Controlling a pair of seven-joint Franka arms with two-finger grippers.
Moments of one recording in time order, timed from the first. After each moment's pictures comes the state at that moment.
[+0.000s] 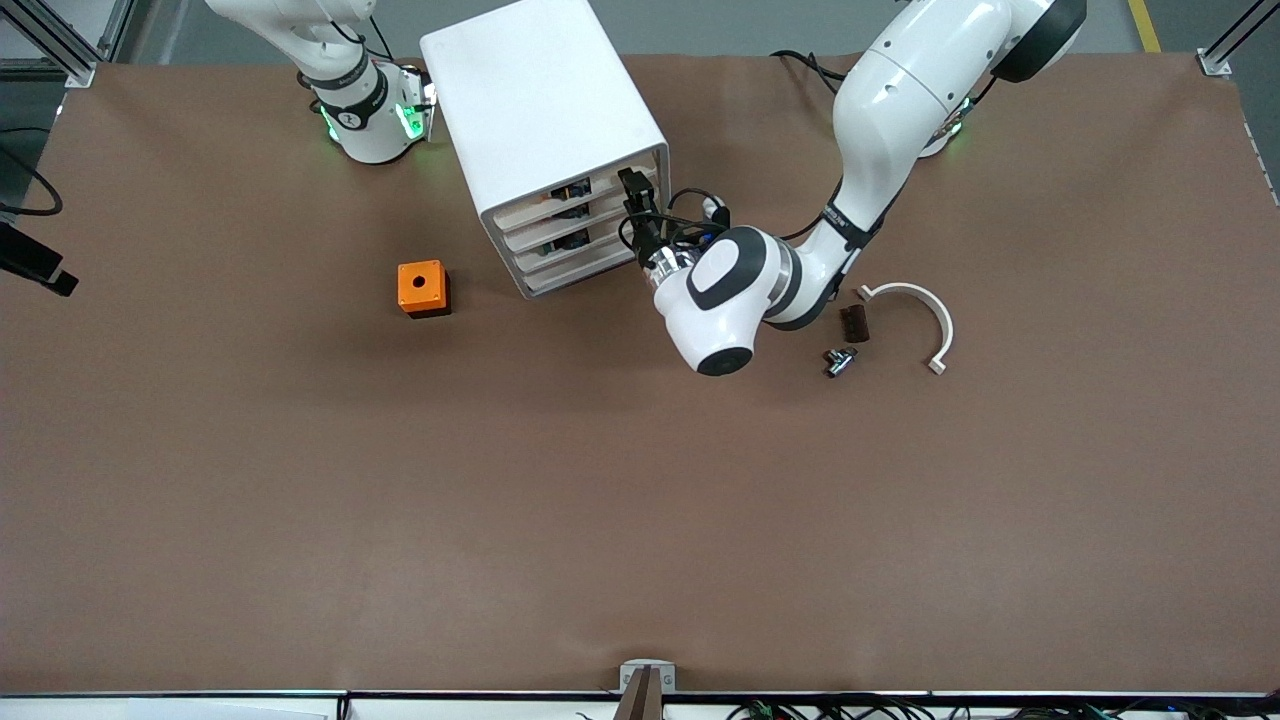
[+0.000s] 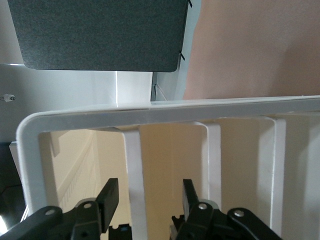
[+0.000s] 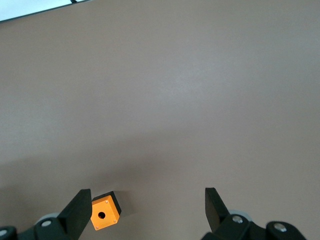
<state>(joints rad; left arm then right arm) -0.47 0.77 -0.31 -1.49 -0.88 1.47 -2.43 -0.04 0.00 -0.12 -1.56 0.01 1.61 0.07</state>
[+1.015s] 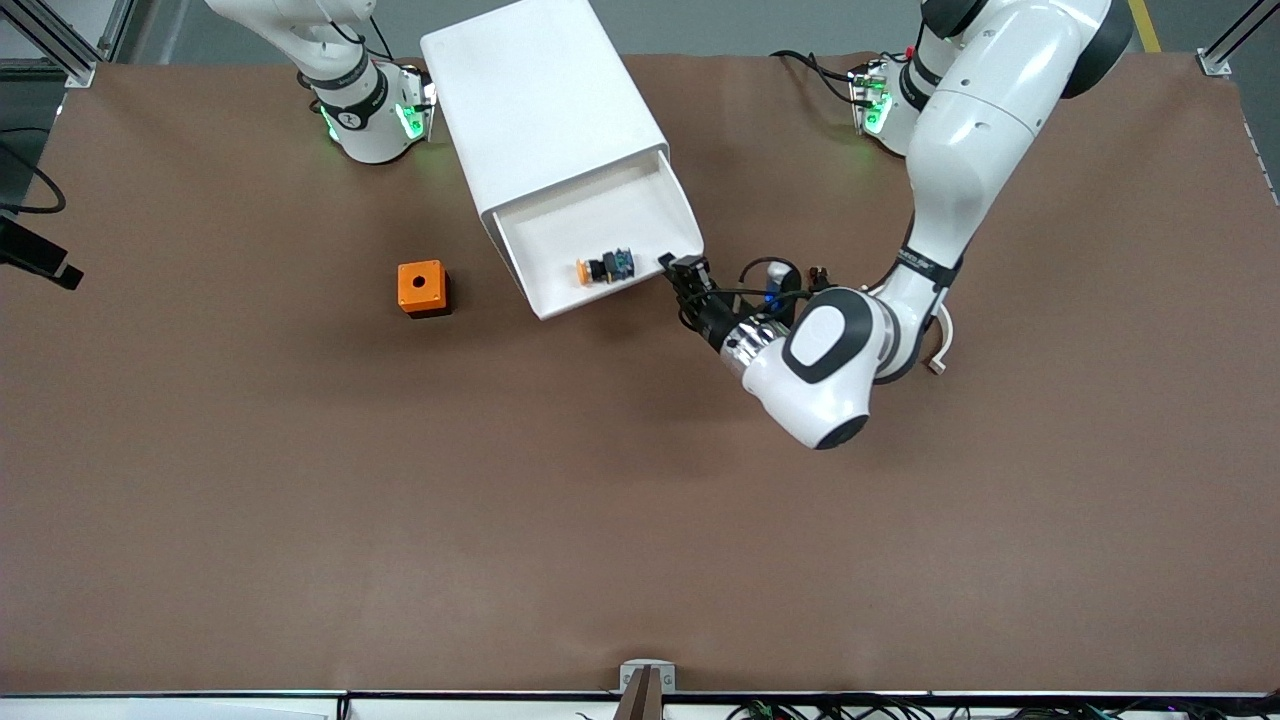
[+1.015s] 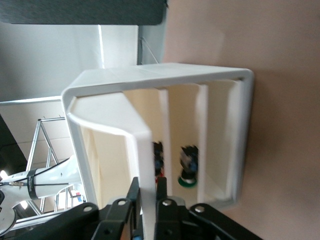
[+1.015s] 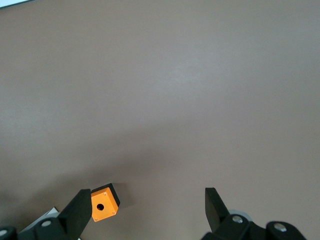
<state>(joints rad) -0.30 0.80 -0.24 -1.36 -0.89 1.46 -2.37 -0.05 0.00 -0.12 -1.56 0.01 1.57 0.07</state>
